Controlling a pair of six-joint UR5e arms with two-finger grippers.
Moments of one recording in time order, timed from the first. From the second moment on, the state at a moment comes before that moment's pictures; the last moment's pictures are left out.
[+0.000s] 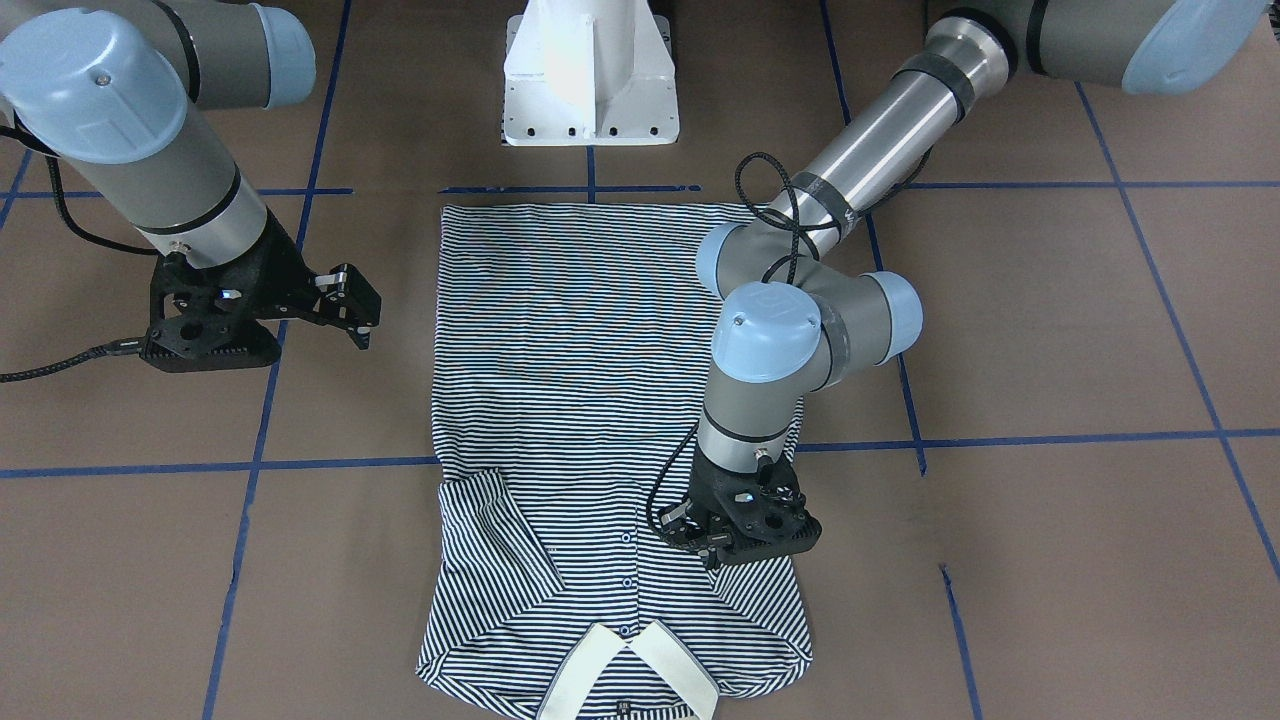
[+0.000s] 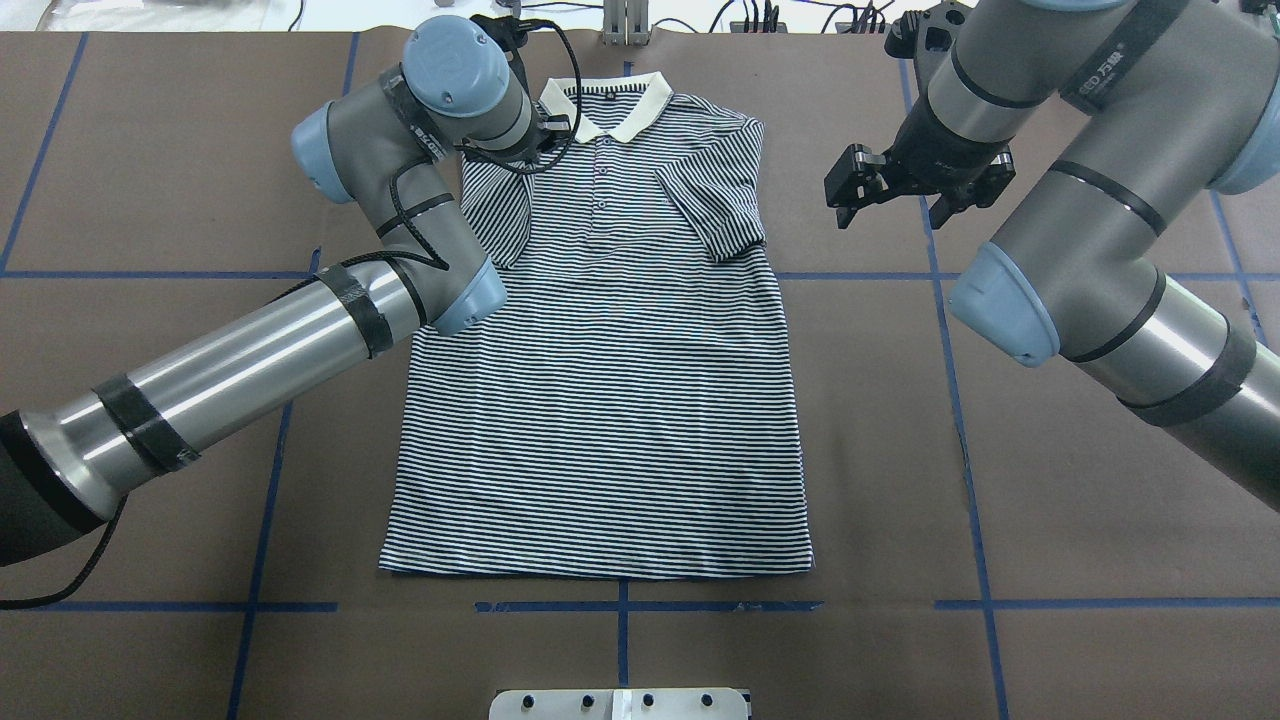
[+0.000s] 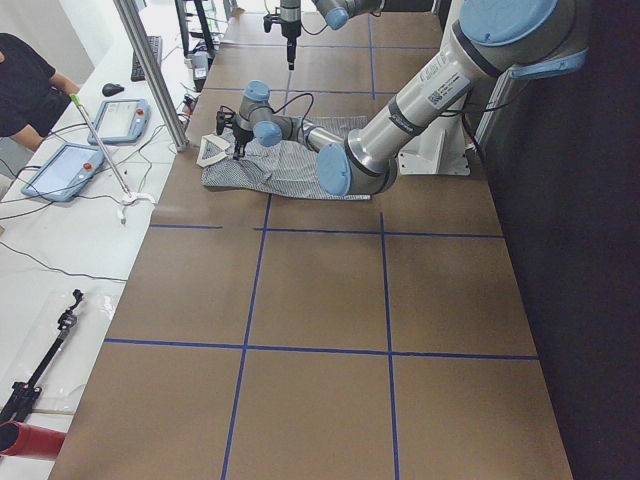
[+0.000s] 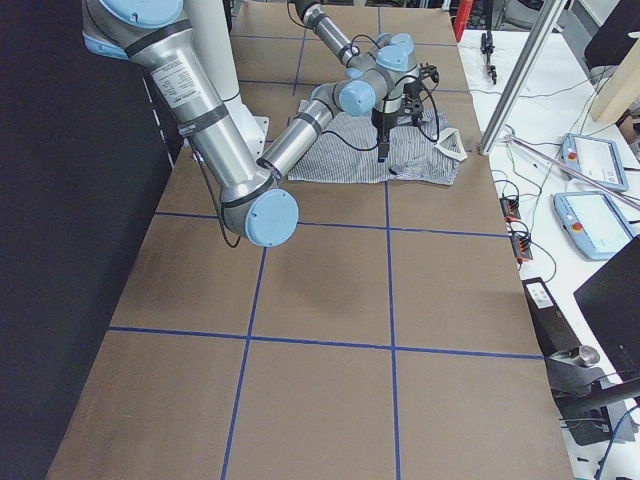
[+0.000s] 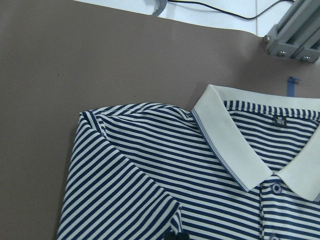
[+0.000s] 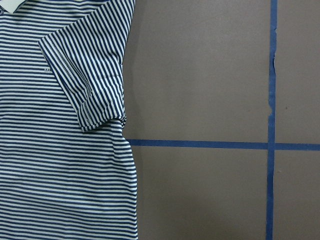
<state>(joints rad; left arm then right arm) -0.76 -2.56 -0.91 -2.18 -1.74 -1.27 0.91 -1.00 1.81 -1.77 2.15 0.85</state>
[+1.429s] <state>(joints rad) -0.78 -2.08 -1.81 -1.79 -1.93 -0.99 0.60 -1.19 1.97 -1.50 1.88 1.33</state>
